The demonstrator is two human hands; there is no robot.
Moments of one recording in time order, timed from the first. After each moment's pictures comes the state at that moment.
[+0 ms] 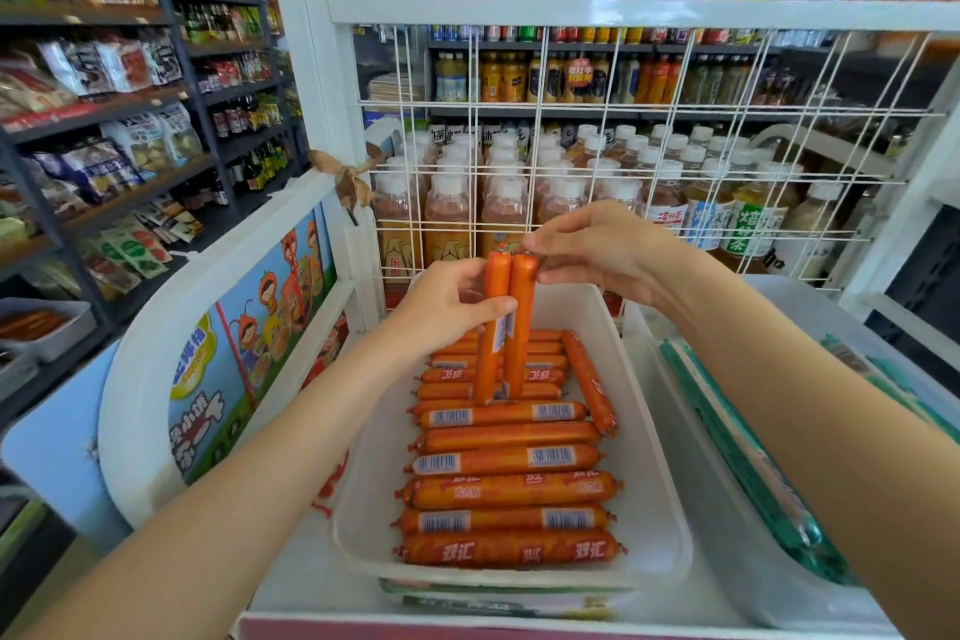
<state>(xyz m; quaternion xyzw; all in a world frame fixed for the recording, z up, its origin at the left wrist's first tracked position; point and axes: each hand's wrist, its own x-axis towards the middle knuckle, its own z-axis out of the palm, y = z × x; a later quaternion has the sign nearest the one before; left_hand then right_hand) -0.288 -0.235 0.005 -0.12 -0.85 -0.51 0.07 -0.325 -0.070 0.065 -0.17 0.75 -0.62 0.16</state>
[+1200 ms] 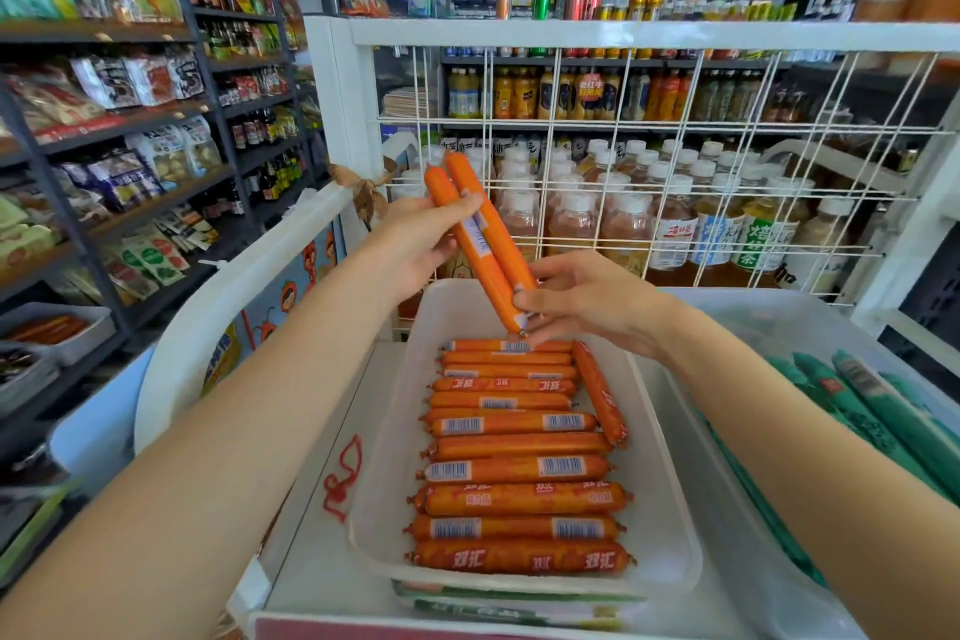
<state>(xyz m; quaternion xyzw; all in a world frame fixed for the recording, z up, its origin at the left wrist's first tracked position) -0.309 -0.250 0.066 0.06 -0.63 -0.77 0.08 -0.309 -0.077 0.041 -0.24 0.75 -0.57 0.22</state>
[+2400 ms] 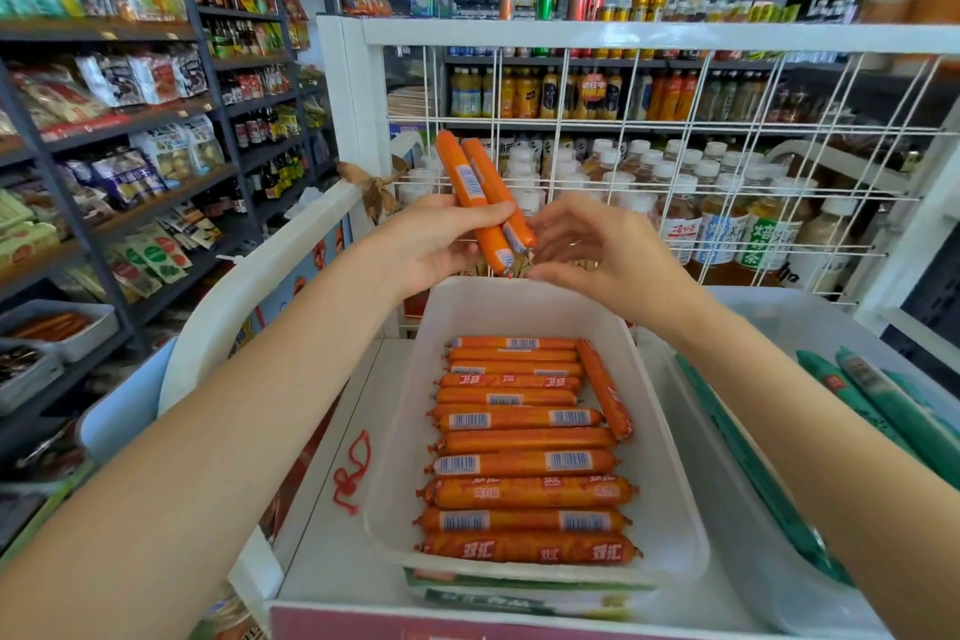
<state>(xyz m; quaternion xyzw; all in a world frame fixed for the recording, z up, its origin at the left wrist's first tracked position) -0.292 -0.247 0.076 0.02 -0.66 -0.76 -0.01 -0.301 -0.074 0.058 -0.40 0.81 -0.40 -0.14</state>
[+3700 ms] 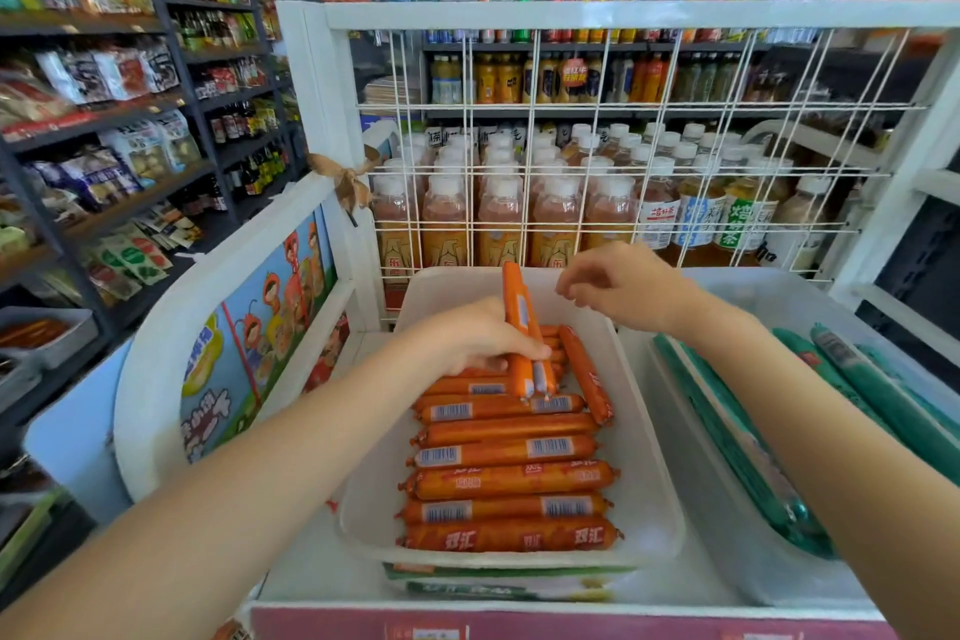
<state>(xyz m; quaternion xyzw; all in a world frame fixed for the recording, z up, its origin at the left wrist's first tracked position) -0.289 -0.197 0.007 0.04 -0.84 -0.50 -0.19 -0.319 -0.039 0.034 -0.29 0.93 -0.22 -0.04</state>
